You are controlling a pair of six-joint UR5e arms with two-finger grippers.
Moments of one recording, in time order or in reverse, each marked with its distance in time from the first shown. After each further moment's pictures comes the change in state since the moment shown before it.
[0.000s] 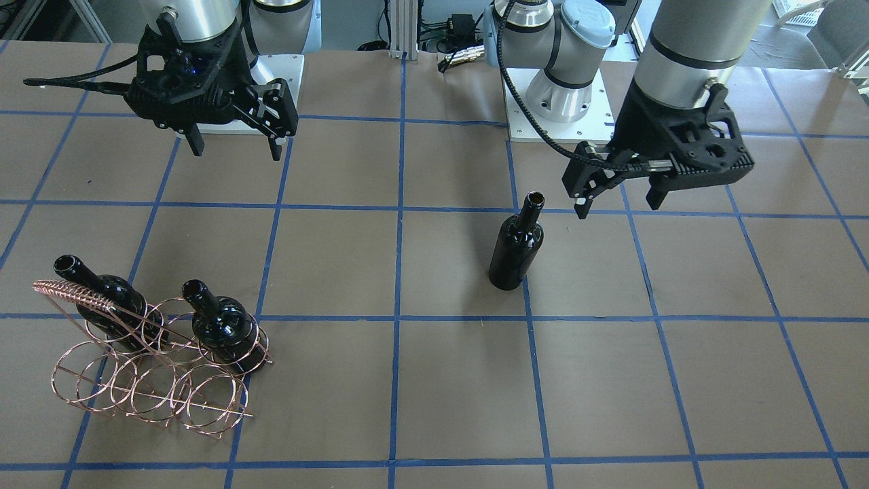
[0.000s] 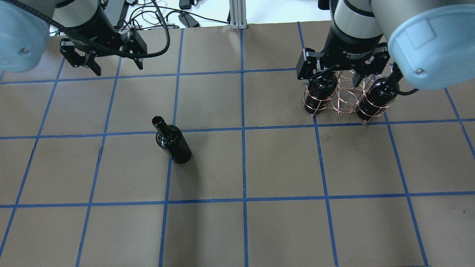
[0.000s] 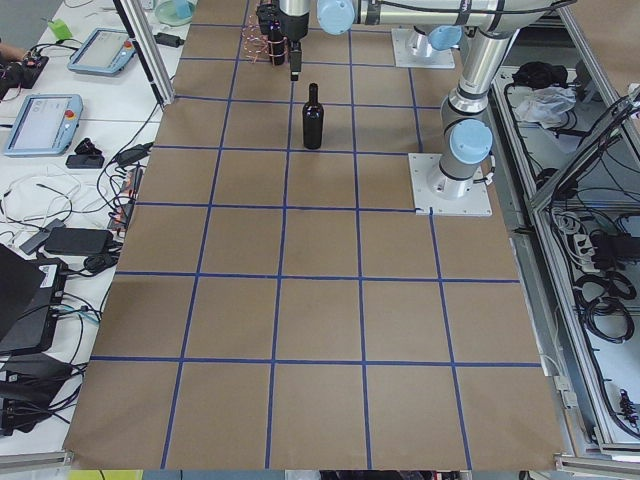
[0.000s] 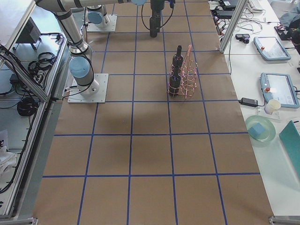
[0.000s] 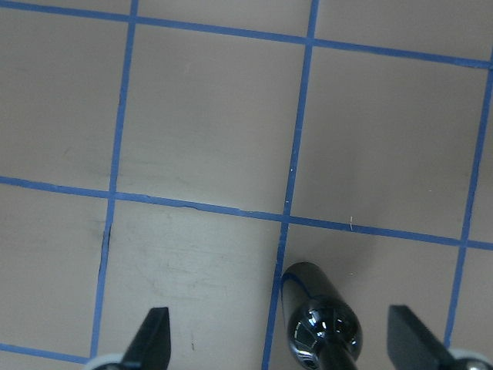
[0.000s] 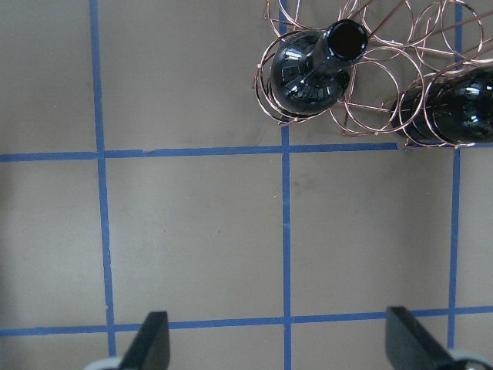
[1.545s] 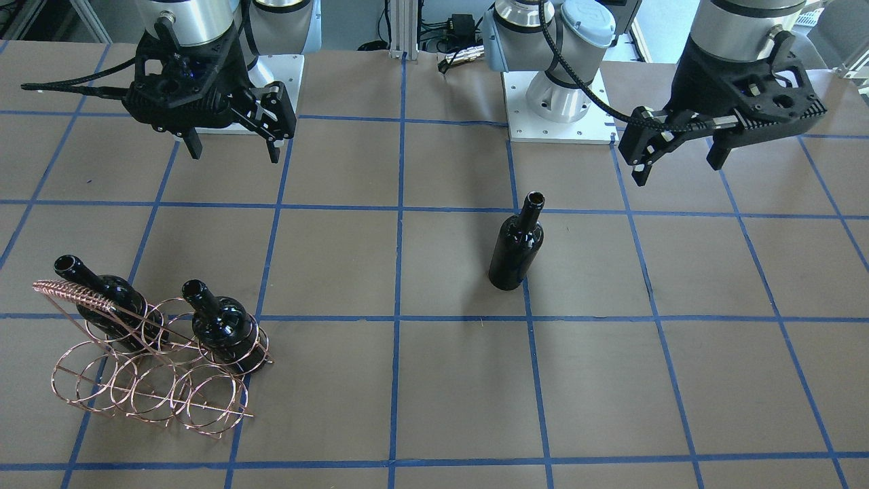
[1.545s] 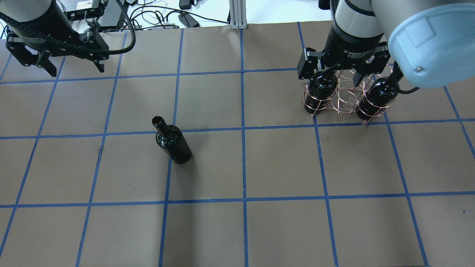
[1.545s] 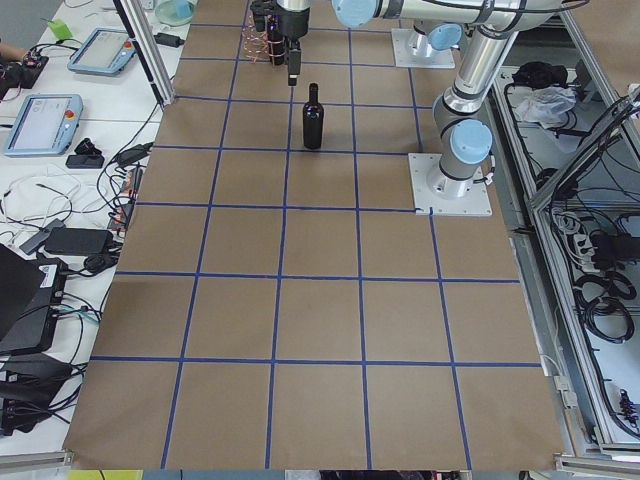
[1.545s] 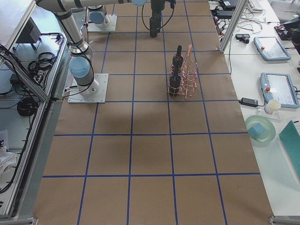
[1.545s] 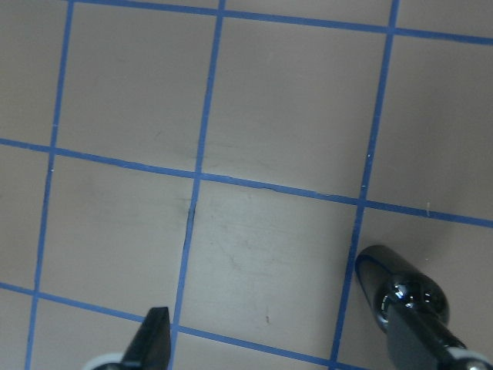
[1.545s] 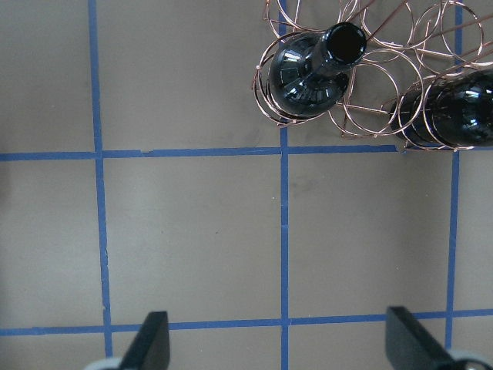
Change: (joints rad) left arm 0.045 0.070 0.005 -0.084 0.138 0.023; right arm -0.004 0.005 -0.001 -0.002 0.000 -0.019
